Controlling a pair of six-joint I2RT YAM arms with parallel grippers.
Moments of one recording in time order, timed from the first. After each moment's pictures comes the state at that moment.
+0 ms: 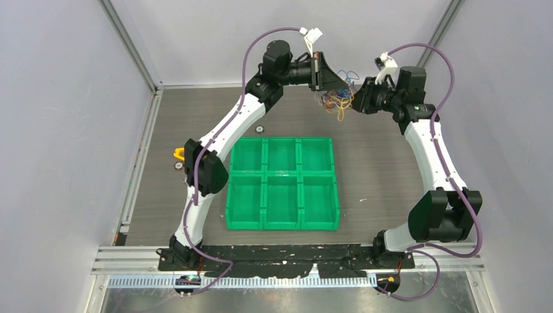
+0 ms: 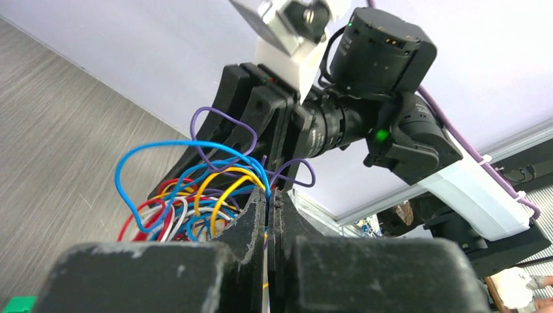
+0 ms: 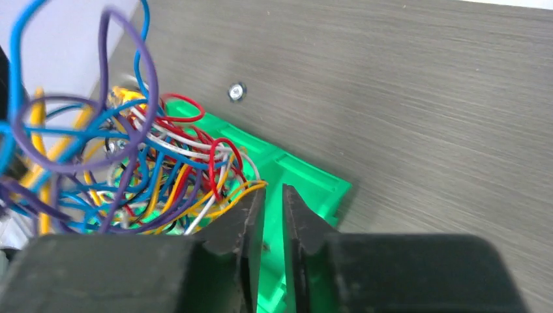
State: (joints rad) left arm -0.63 2.22 2.33 -0.03 0.86 -0.81; right arm -0.02 1.46 1.41 -0.41 -0.65 0.12
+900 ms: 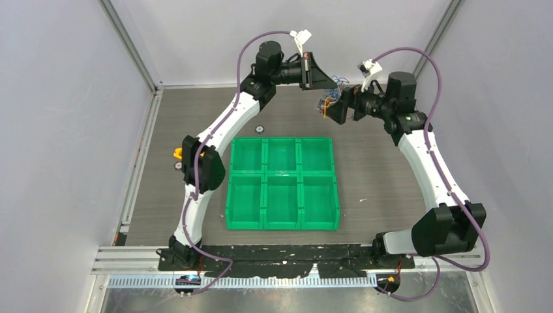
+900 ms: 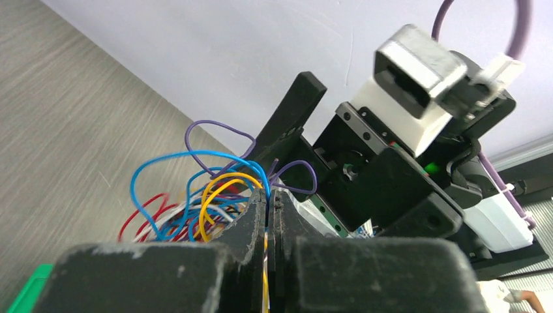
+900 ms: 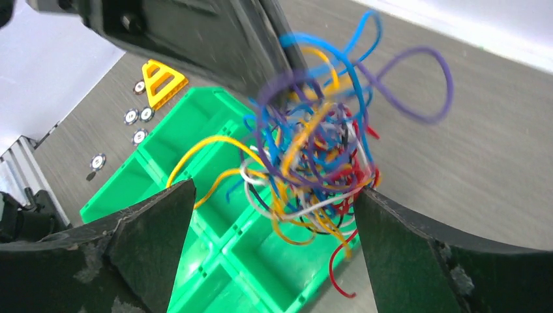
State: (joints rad) left arm -0.57 2.23 2.28 0.01 0.89 -0.85; right arm 0.06 1.36 1.32 -0.37 -0.71 0.03
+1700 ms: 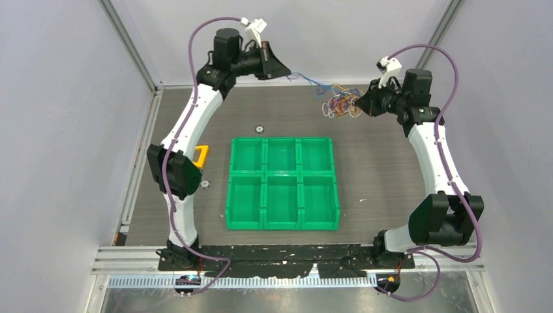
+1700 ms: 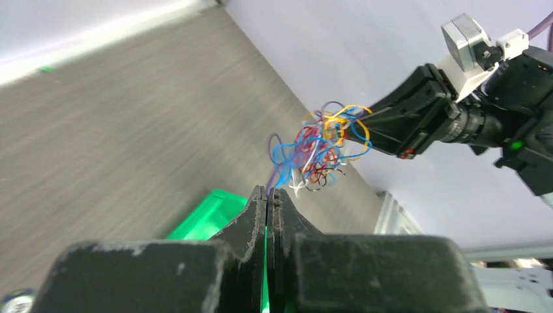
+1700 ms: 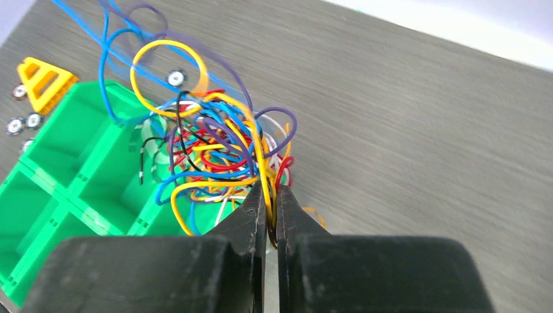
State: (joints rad) left arm -0.38 2.02 2.18 -0.38 0.72 -0.51; right arm -0.06 1.43 1.37 -0.40 -0.60 -0.11
